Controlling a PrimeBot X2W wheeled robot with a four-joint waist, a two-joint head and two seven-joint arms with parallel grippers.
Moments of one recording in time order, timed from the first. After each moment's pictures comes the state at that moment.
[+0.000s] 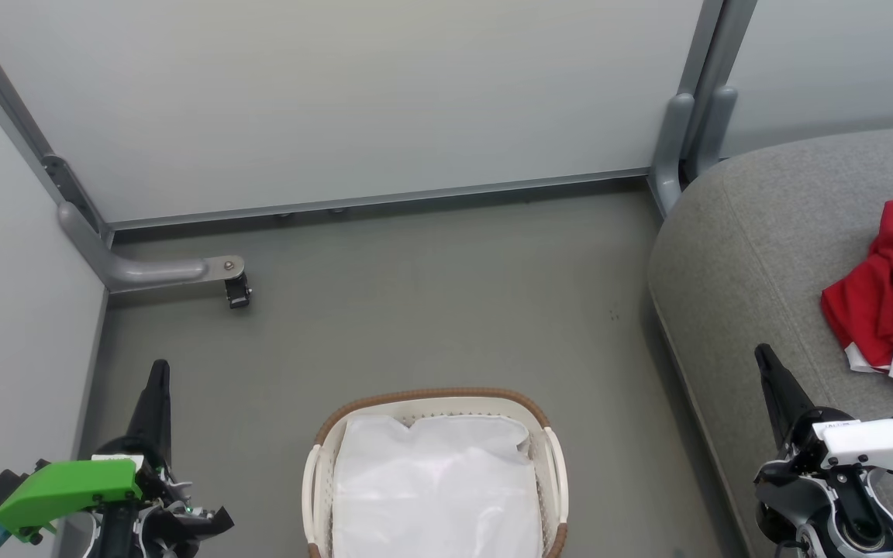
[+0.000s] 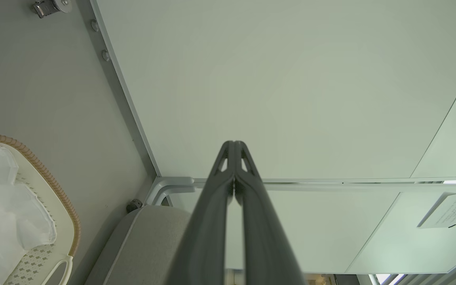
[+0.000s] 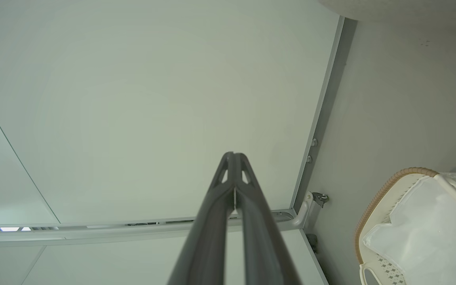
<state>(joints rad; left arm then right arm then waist) -0.10 0.05 0.11 0.25 -1.61 -0.13 0.11 -0.11 -0.05 -0.11 0.24 1.61 0.13 0.11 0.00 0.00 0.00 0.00</state>
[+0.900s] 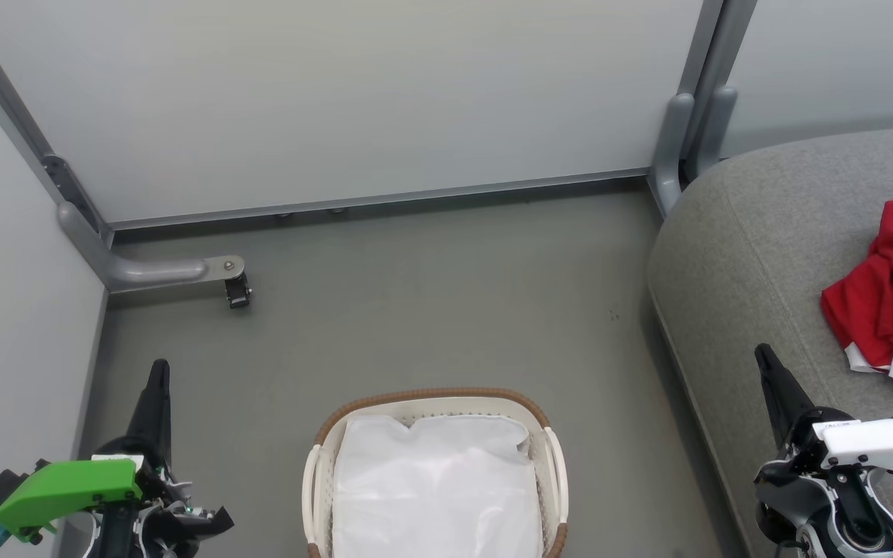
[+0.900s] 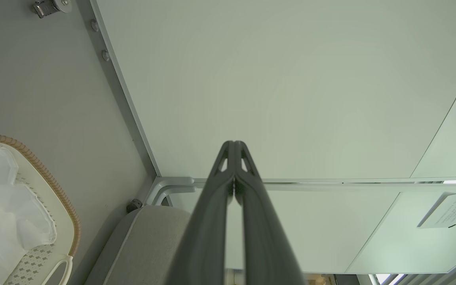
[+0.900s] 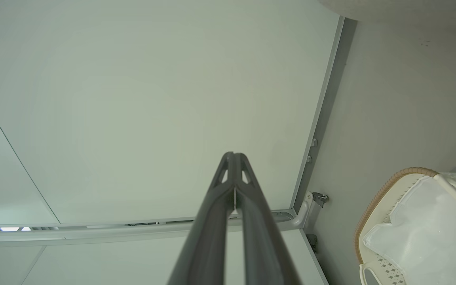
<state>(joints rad) -0.10 0.05 0.11 0.24 -1.61 -0.13 0.11 -0.11 -0.05 -0.11 0.24 1.61 0.13 0.11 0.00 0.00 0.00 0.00</state>
